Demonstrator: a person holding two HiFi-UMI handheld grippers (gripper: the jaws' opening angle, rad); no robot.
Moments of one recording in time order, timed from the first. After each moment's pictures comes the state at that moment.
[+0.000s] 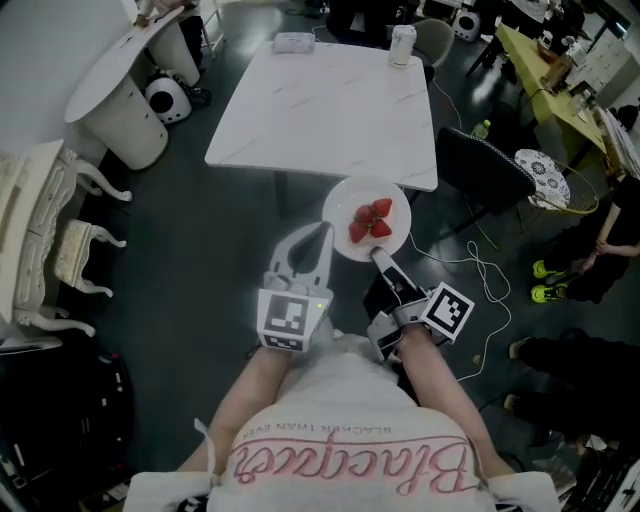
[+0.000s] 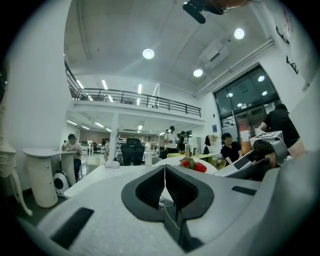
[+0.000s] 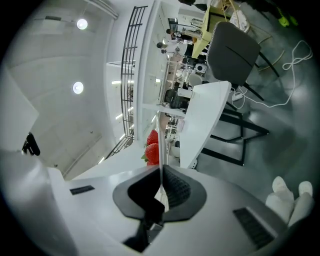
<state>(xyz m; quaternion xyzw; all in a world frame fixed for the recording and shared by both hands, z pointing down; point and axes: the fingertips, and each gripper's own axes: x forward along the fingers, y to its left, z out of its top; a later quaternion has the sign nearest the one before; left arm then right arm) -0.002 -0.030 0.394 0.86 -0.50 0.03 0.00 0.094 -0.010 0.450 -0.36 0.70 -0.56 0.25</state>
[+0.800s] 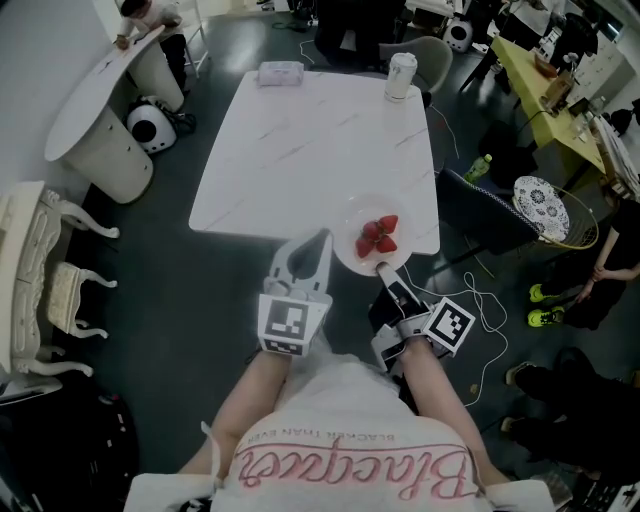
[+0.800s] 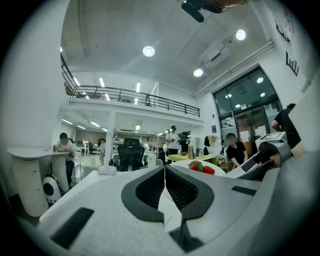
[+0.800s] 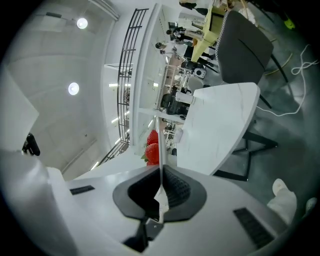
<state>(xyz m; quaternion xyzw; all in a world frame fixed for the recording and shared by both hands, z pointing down) -0.009 -0.224 0.394 0.87 -0.49 0.03 0.00 0.102 -0.186 0.460 -0.40 0.69 -0.56 0.25</state>
